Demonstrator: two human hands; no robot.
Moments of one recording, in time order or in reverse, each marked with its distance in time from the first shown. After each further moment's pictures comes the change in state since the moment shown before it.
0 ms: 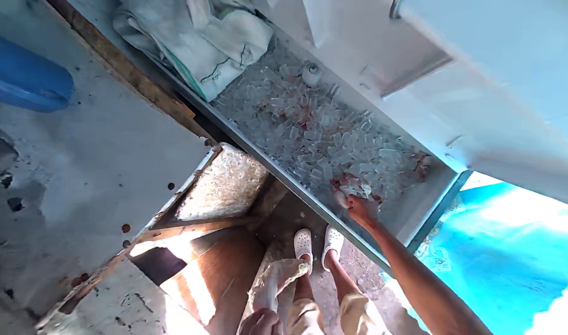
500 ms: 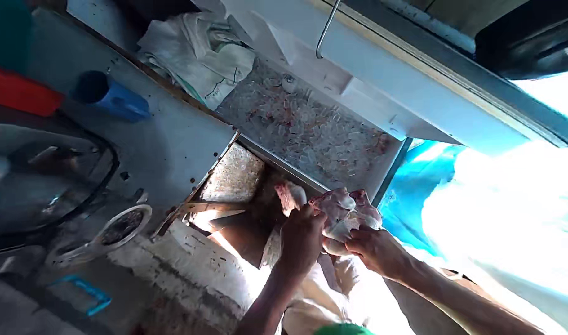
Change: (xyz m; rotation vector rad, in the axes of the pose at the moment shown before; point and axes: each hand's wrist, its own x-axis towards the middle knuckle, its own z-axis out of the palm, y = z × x) left_hand 0.026 0.097 -0.022 0.416 -0.470 0.423; right_hand -0.376 -0.049 -0.075 -0.233 0.118 -0.692
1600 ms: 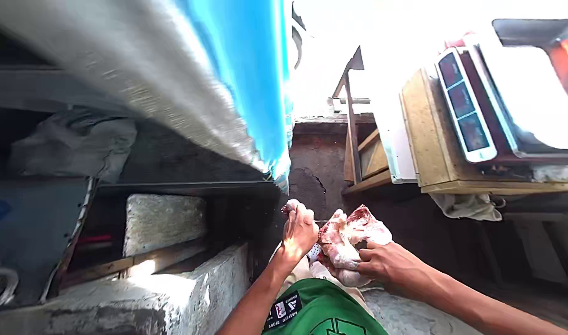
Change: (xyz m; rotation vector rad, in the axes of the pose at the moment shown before) left_hand -0.151 0.280 0.212 0.274 -0.520 0.318; right_hand -0.447 -0.048 0.129 0.197 0.074 0.301
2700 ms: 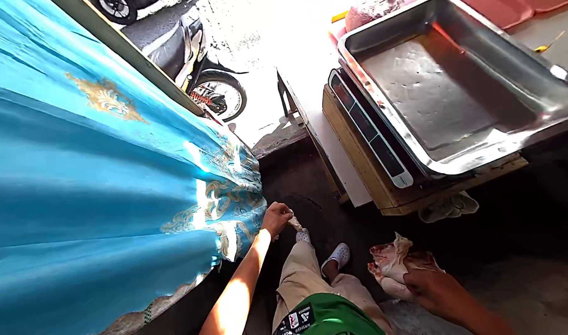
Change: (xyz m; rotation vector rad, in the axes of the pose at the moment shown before) left_hand 0.249 0.057 -0.037 -0.122 -0.153 0.100; right_hand -0.116 0.154 0.103 0.586 0.159 0.657
